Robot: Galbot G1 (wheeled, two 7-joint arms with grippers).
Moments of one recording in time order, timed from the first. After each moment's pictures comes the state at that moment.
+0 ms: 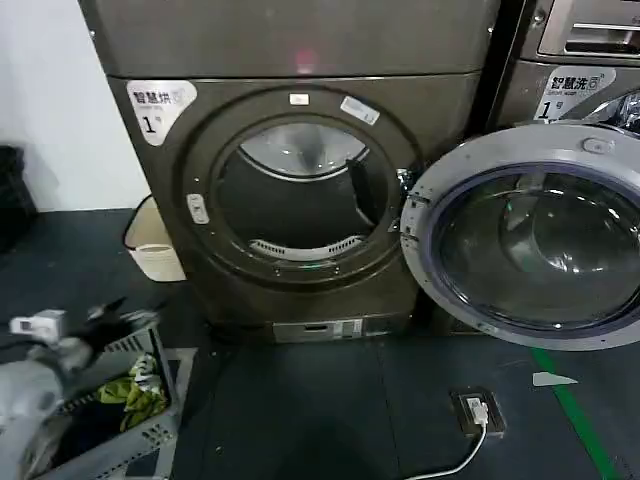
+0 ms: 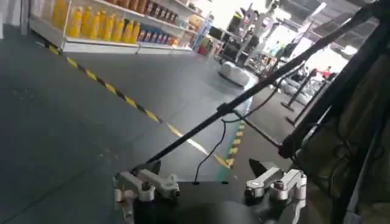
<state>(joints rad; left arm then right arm) 1.33 -0.75 -0.76 -1.90 -0.87 0.52 0.00 -2.00 1.54 2.00 1.98 0.46 -0.49 -0.12</state>
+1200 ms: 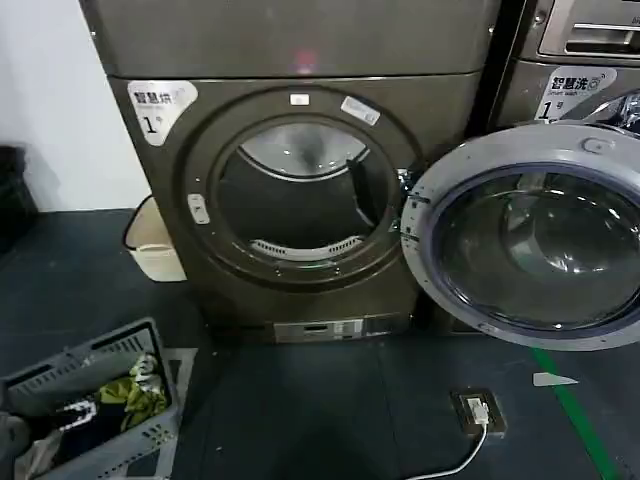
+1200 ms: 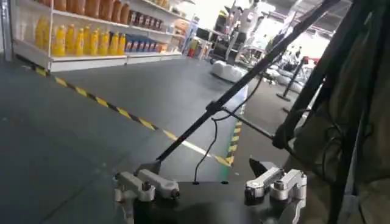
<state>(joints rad) 1.81 -0.60 -1.02 -1.89 -1.55 0.74 -0.49 -1.99 1.52 2.04 1.93 0.60 -0.47 -0.09</state>
